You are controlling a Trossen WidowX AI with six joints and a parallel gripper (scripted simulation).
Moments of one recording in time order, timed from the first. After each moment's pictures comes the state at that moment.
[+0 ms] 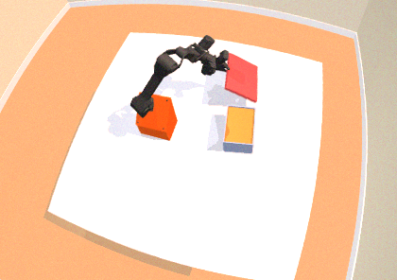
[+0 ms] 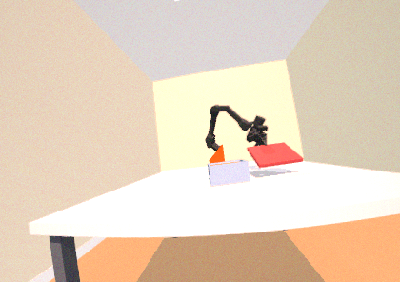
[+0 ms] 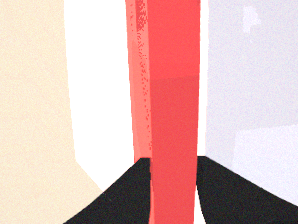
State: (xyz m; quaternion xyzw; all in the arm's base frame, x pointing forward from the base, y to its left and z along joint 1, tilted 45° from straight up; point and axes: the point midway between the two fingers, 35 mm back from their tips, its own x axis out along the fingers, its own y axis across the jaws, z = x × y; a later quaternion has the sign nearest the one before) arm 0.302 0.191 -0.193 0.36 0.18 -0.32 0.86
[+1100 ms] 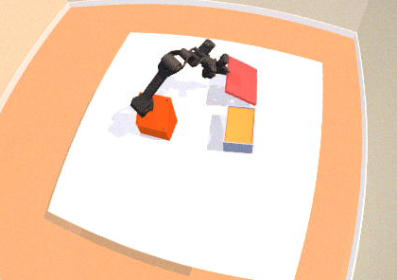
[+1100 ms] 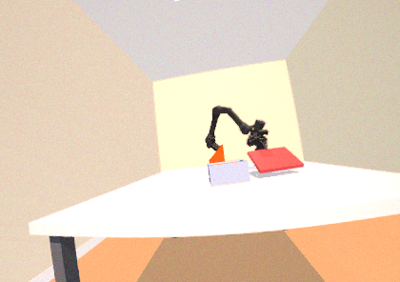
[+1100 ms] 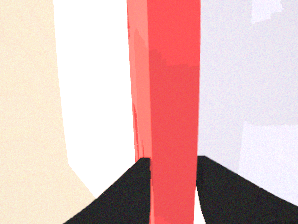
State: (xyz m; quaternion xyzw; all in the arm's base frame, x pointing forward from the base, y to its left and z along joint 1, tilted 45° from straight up) arm 0.301 0.173 -0.212 0.36 0.18 -0.32 0.86
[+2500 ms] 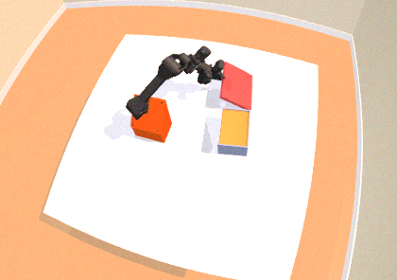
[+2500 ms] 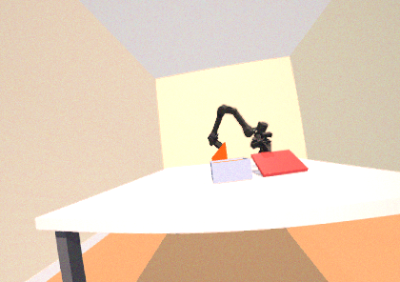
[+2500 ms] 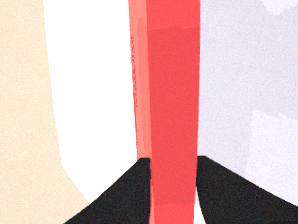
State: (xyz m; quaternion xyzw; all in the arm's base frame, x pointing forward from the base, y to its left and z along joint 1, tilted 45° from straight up) arm 0.301 0.152 -0.234 0.36 0.18 -0.31 0.86
